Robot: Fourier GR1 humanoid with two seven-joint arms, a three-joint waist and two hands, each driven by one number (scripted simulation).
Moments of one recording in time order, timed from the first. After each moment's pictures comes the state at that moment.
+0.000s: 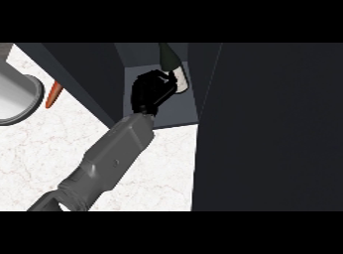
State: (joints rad) left arm -0.97 0.00 -0.55 -0.35 1.31 0.35 -0.67; right arm -0.14 -0.03 0.08 -2.27 -0.22 0.21 0.43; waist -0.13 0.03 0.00
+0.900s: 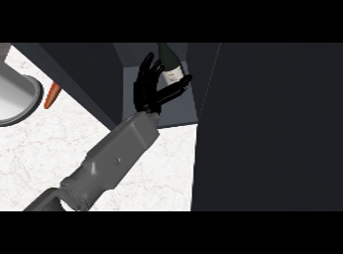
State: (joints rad) left arm -0.99 0.00 -0.64 -0.38 1.52 0.45 -0.78; right arm -0.14 -0.03 0.08 -2.27 -0.22 0.22 0.42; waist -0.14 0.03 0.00
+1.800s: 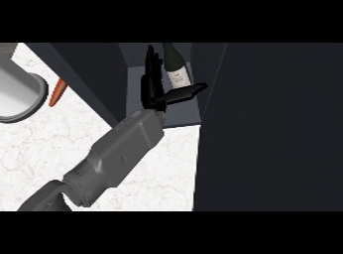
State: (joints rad) left arm -1.05 0.00 -0.79 -0.38 1.50 0.52 -0.84; right arm -0.11 -0.03 0.09 -2.29 -0.22 0.22 0.43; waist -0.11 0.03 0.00
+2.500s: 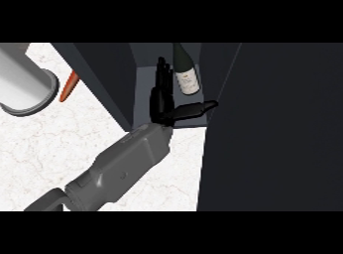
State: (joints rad) left arm -0.96 0.00 -0.89 -0.54 1.56 0.50 -0.90; right arm -0.13 -0.04 0.08 -2.32 -0.22 0.18 0.49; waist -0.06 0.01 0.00
